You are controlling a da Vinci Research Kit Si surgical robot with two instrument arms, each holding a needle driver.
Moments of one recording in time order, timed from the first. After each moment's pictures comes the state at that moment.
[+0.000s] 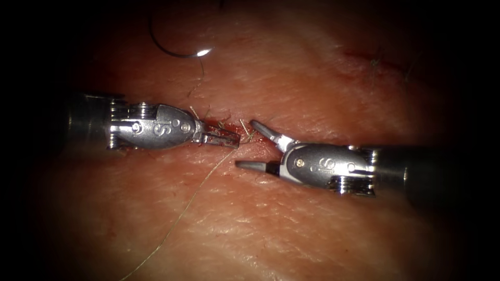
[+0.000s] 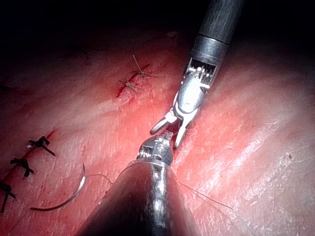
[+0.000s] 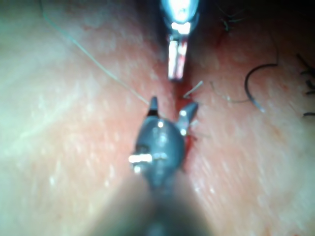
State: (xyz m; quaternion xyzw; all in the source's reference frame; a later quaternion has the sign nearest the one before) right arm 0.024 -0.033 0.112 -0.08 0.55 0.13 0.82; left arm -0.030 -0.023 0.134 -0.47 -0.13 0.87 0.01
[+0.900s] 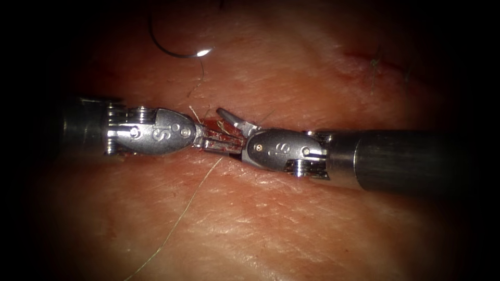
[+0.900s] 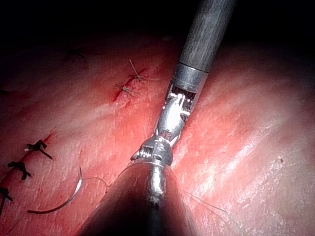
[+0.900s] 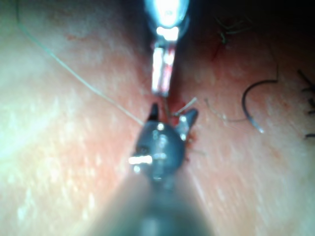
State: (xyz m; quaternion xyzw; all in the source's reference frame) right arm 0.029 -0.032 0.116 -0.09 0.54 0.12 0.83; left arm -0.031 -0.024 0.132 -0.47 -0.12 0.87 0.00
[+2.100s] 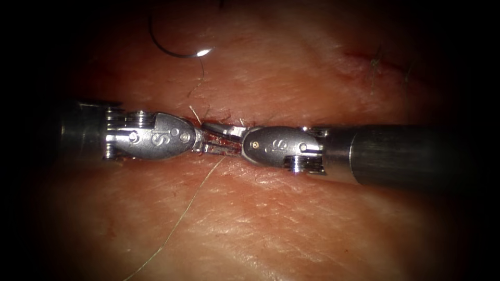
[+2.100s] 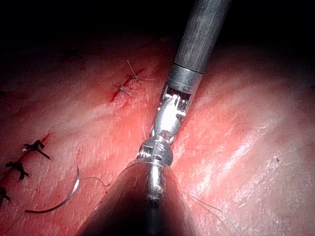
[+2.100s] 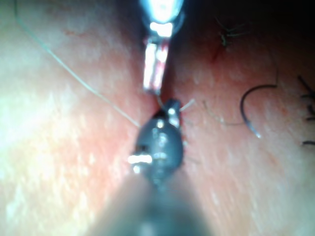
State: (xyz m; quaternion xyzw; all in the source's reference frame) right arm 0.030 -0.032 0.115 -0.05 0.56 0.07 0.82; left arm -0.031 -0.024 0.131 -0.47 -0.12 0.87 0.00
